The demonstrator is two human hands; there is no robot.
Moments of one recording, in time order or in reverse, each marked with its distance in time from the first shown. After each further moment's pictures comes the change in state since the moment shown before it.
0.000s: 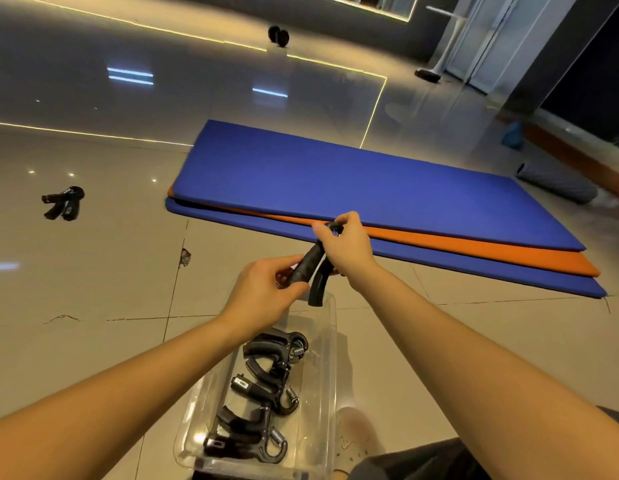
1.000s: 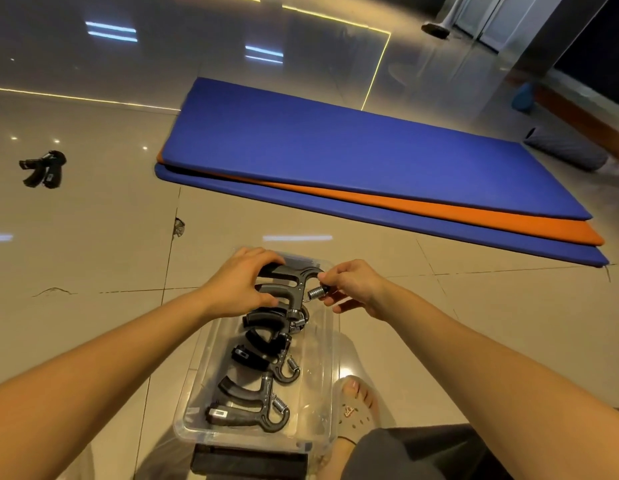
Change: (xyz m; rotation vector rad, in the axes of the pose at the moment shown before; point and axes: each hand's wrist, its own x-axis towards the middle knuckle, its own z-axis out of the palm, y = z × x) left_hand 0.008 -0.095 -0.010 0.440 -0.355 0.057; right_hand -0.035 0.088 -0.004 0.085 -0.476 0.379
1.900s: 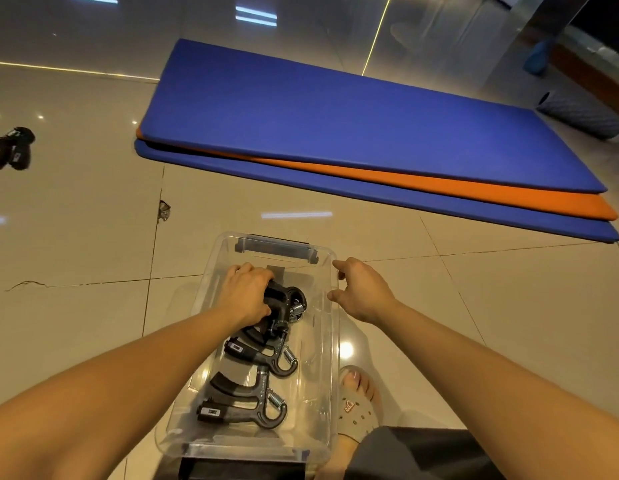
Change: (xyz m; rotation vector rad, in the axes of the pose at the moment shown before) left_hand 0.031 -0.043 0.105 0.389 -0.121 -0.204; right_hand 0.039 0.053 -0.005 -0.874 0.230 -0.238
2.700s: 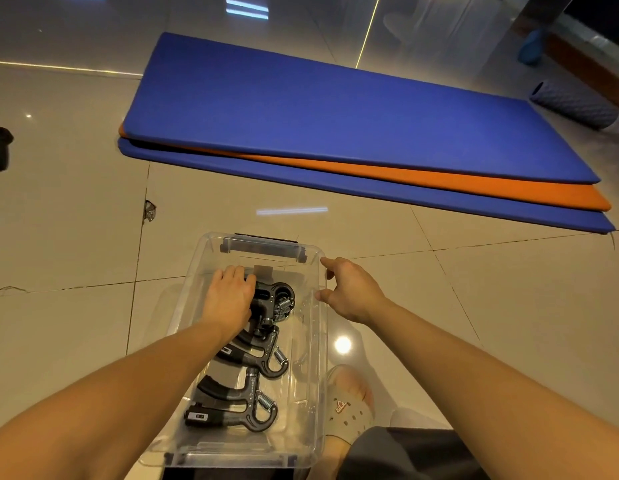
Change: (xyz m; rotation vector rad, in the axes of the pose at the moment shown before) left_hand -0.009 0.004 0.014 0.387 0.010 -0.031; right_hand 0.006 0.011 0.006 0.093 -0.017 -0.028
